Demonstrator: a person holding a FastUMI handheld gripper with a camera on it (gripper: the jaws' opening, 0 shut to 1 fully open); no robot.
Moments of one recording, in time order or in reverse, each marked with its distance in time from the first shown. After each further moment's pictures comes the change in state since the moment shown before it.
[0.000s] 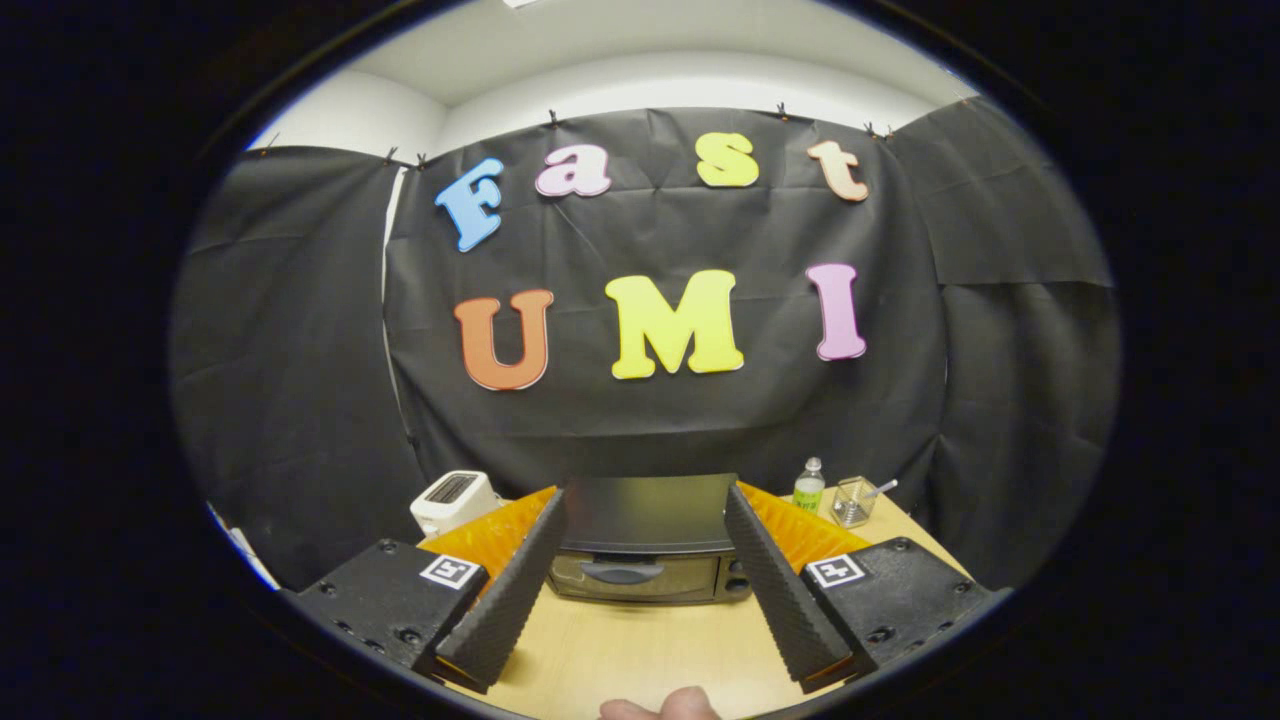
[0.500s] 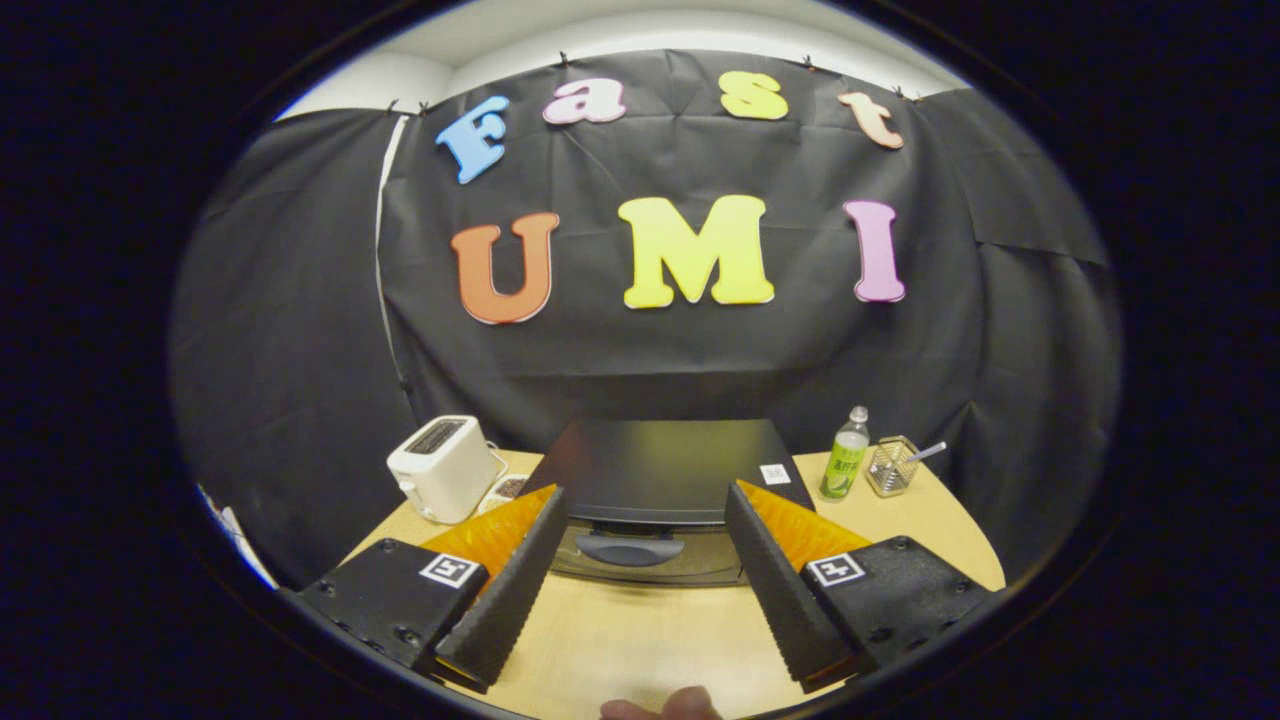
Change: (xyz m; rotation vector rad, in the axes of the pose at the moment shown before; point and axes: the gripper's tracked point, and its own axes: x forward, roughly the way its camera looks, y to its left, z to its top) arm 0.102 0.009 -0.085 -0.043 0.168 0.033
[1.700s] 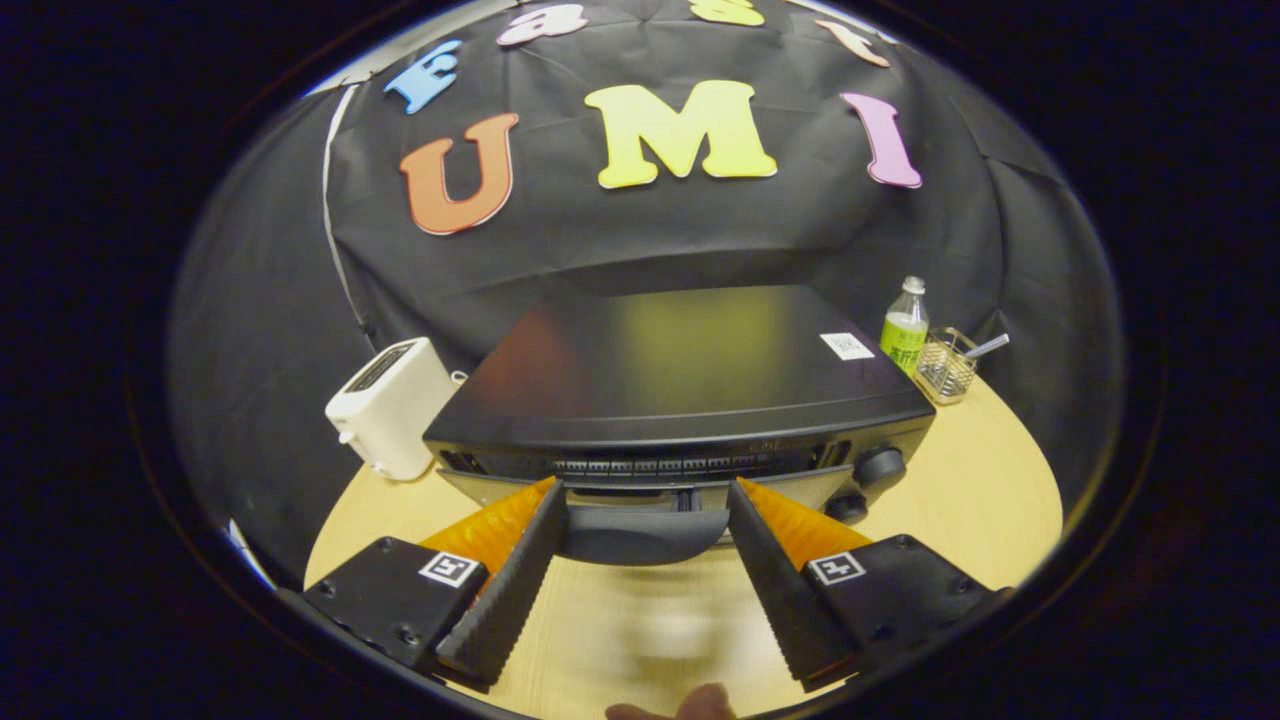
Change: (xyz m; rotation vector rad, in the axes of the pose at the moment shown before) arm 0.094 0.006 -0.114 0.081 0.237 -0.018
